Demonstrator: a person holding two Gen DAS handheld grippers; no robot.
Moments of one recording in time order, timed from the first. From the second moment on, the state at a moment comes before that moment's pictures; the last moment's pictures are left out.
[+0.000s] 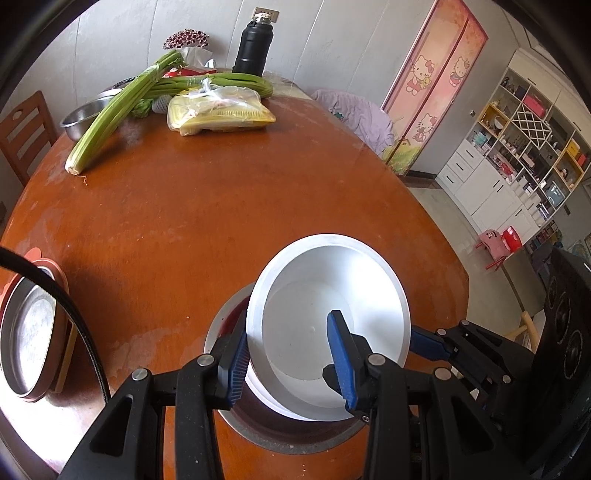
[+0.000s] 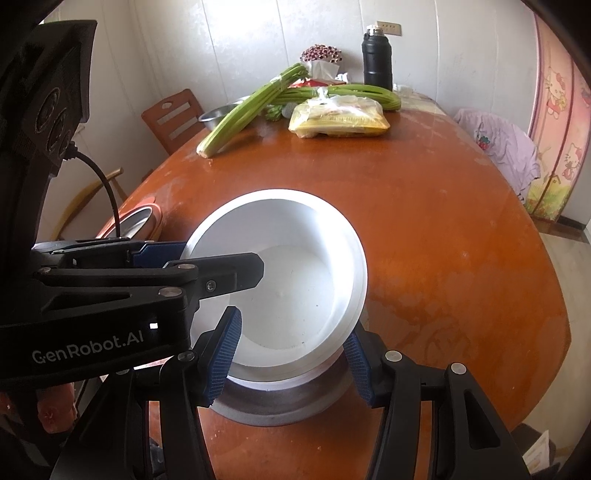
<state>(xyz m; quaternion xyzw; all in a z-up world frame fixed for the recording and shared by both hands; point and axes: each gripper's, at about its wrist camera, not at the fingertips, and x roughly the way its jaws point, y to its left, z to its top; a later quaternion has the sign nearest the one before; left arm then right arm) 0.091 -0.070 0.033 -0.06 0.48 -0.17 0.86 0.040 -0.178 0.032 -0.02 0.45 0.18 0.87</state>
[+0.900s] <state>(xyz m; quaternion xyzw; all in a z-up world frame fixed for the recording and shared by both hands) 0.093 -0.063 0.015 -0.06 0.50 -0.16 0.85 0.036 -0.166 0.022 -0.04 0.46 0.18 0.87</state>
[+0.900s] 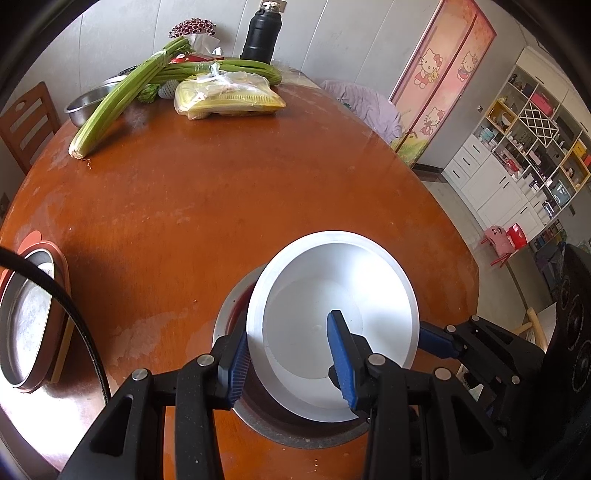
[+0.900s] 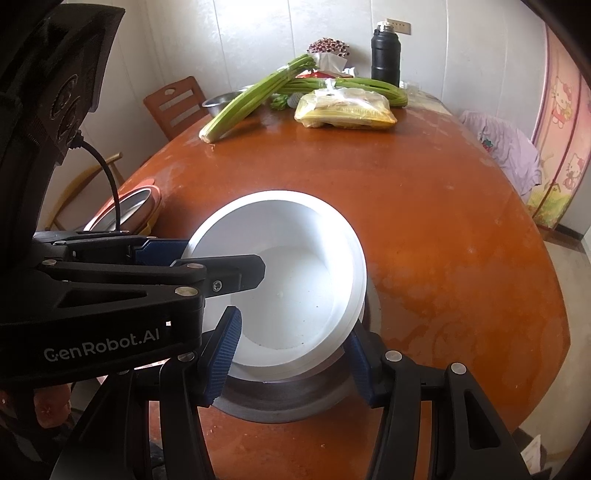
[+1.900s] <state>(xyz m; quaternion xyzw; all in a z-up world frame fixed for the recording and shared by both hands) 0.096 -0.060 0.018 -0.06 0.50 -0.16 0.85 0.036 -0.173 0.027 -0.04 0.45 0.17 0.88</state>
